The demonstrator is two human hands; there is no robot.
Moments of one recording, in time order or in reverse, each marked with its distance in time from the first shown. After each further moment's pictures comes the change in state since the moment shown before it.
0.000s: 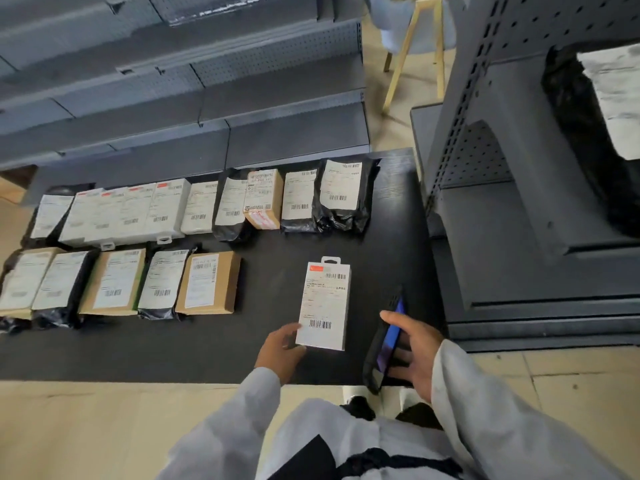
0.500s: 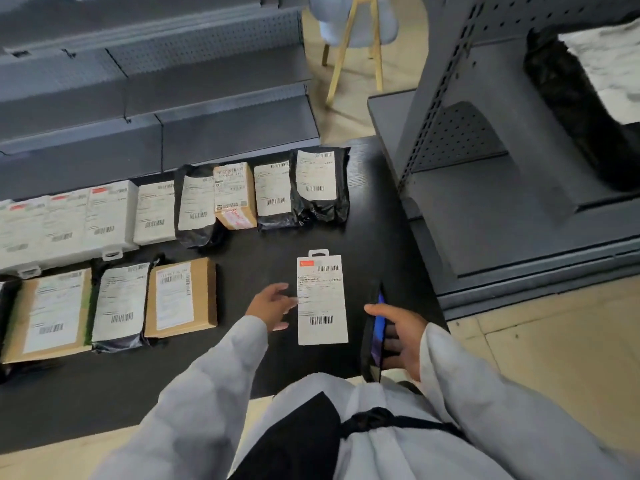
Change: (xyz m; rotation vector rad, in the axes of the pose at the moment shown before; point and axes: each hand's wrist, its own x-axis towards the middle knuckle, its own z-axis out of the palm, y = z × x) left_hand 0.093 0.026 -0.046 -0.228 -0.218 -0.021; right_hand -0.003 0.017 0.062 -0.076 0.228 0.073
